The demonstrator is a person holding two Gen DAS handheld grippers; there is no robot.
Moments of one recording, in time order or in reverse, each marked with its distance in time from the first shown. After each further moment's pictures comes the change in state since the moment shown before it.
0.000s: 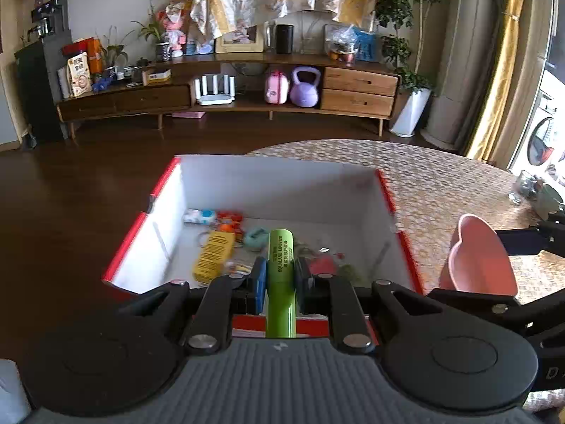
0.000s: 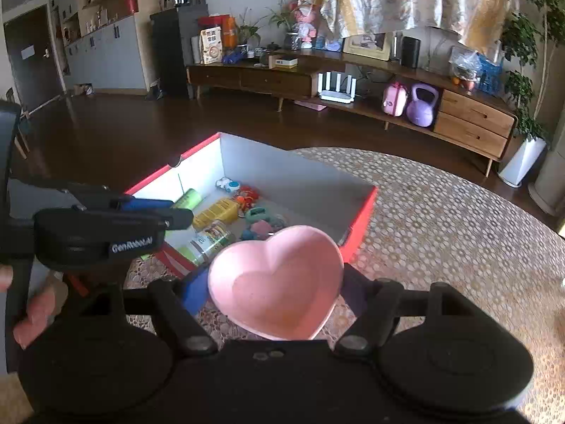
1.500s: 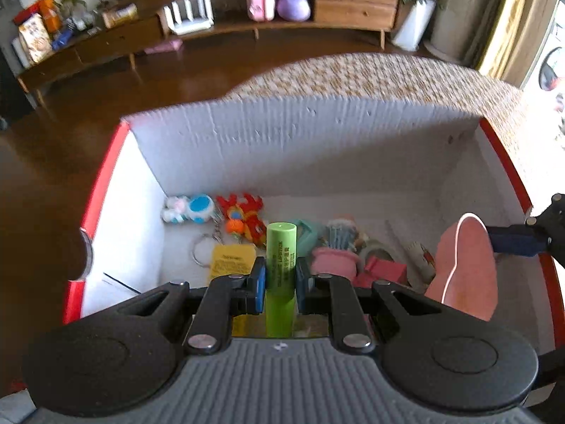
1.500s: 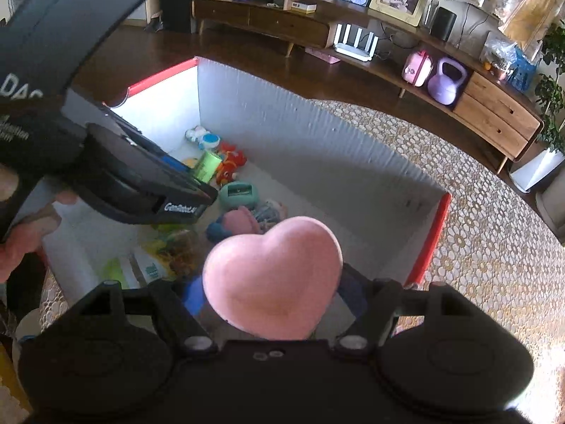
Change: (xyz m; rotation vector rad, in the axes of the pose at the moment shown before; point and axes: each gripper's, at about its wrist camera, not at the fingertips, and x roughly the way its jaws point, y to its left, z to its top) left arm 0.164 0.028 0.041 0.119 0.325 -0.040; right arm 0.148 0.004 0.020 -0.137 0.200 -0.042
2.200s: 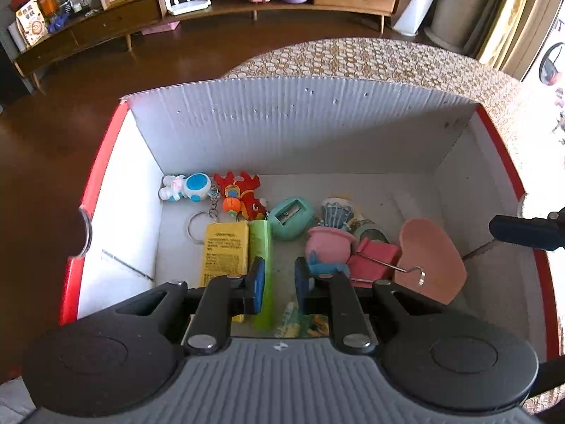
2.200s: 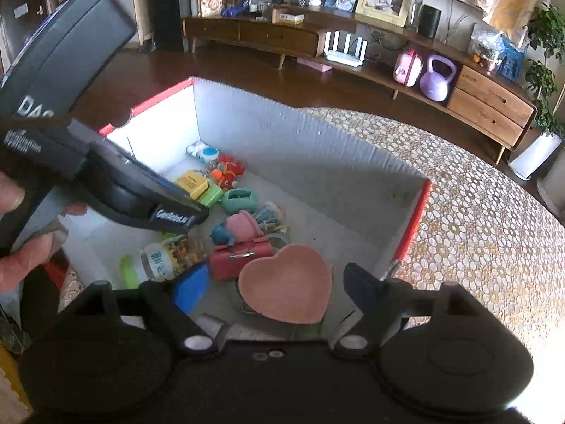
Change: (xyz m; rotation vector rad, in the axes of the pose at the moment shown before) left arm -0.011 0.001 -0.004 -0.026 0.049 -0.006; right arm -0.025 -0.011 -0.011 0.079 -0.063 0.021
